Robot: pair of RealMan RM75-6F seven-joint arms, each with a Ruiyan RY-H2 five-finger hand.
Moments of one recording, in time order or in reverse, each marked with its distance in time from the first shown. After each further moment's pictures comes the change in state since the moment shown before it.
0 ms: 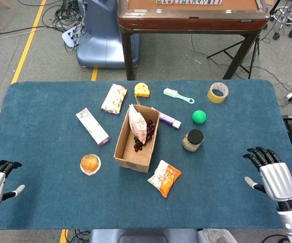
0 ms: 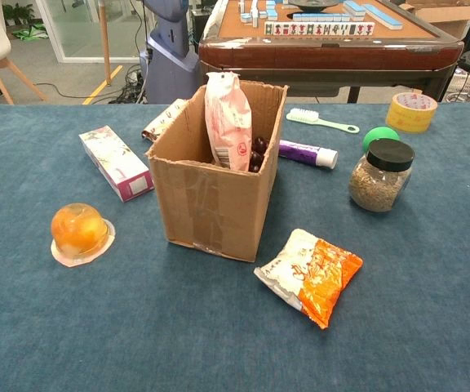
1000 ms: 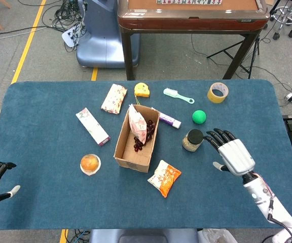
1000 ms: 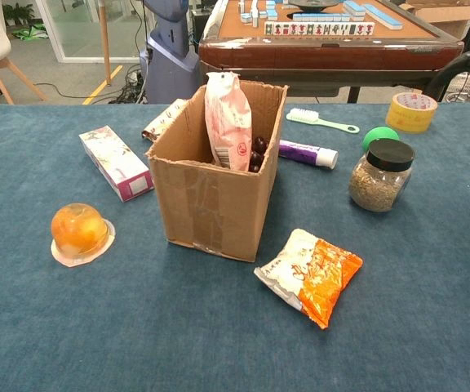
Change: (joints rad) left arm 0.019 0.015 -0.006 -0.007 0.003 0.031 -0.023; right arm 0.270 0.002 0.130 -0.105 0.053 -0.379 -0.097
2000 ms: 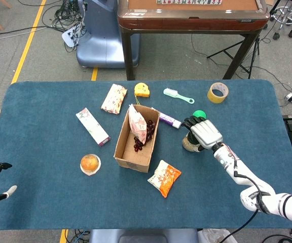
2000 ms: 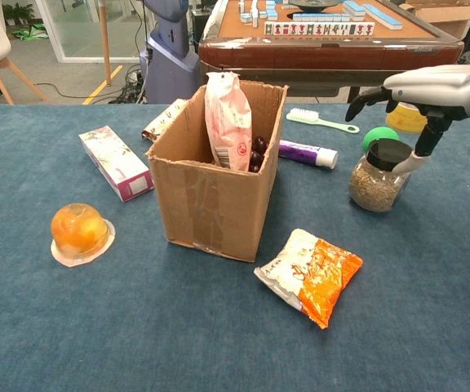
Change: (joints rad) left arm 0.018 0.021 -0.005 -0.013 0.012 0.032 -0.029; right arm 0.329 -0.139 0.073 0.193 0.377 -0.433 -0.063
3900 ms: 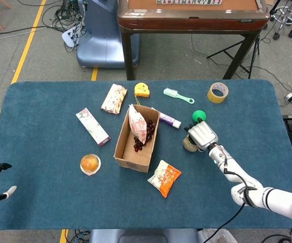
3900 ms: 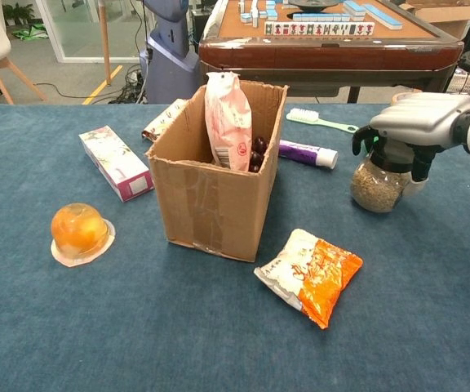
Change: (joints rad) left arm 0.002 -0.005 -0.002 0.004 -0.012 -0.013 0.012; right arm 0.107 -0.131 -0.149 0.180 0.106 0.045 -0.259
